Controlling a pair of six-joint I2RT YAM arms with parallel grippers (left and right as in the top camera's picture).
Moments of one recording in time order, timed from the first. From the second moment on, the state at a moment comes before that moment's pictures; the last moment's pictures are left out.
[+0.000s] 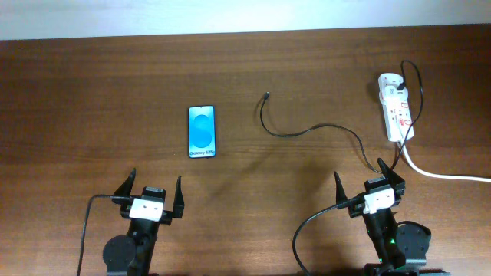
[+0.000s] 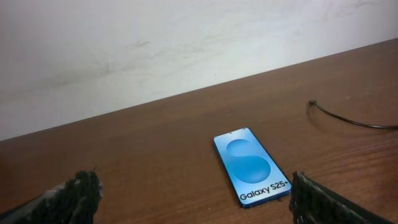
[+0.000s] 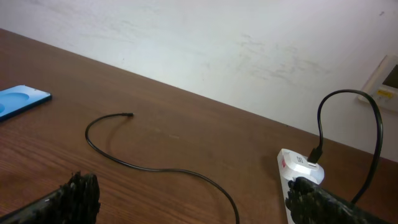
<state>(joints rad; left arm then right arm) -0.02 0.01 0.01 -0.07 0.12 0.23 -0.07 0.01 0.01 -0.05 -0.26 -0.26</state>
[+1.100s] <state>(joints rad) -0.02 0.01 0.01 -0.07 0.12 0.23 -0.07 0.01 0.01 -0.05 -0.26 -0.26</state>
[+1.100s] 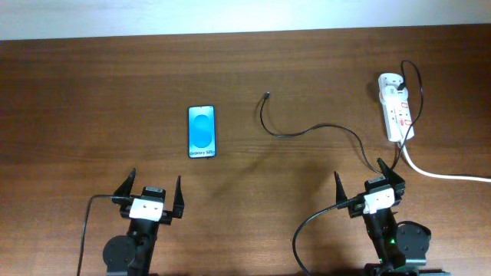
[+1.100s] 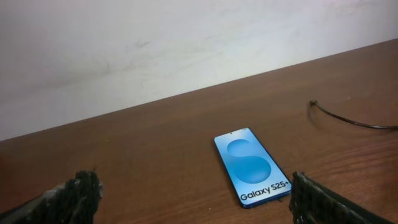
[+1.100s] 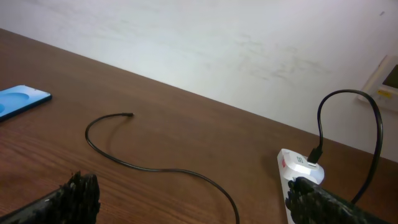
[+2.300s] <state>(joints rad) -0.04 1.99 1.81 -0.96 0.52 0.24 -0.06 0.01 0.01 -0.05 -0.26 -0.26</state>
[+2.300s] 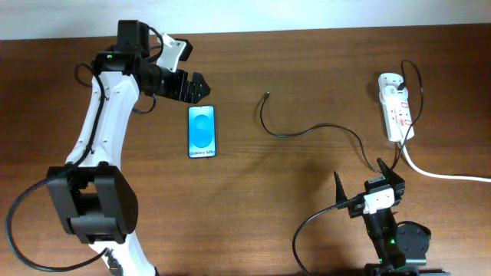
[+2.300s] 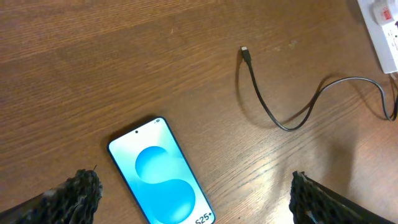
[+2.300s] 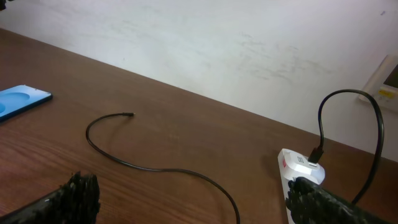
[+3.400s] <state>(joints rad) -0.23 2.31 1.83 -1.10 0.02 -0.20 -0.06 0.01 0.01 -0.05 -0.26 -0.26</state>
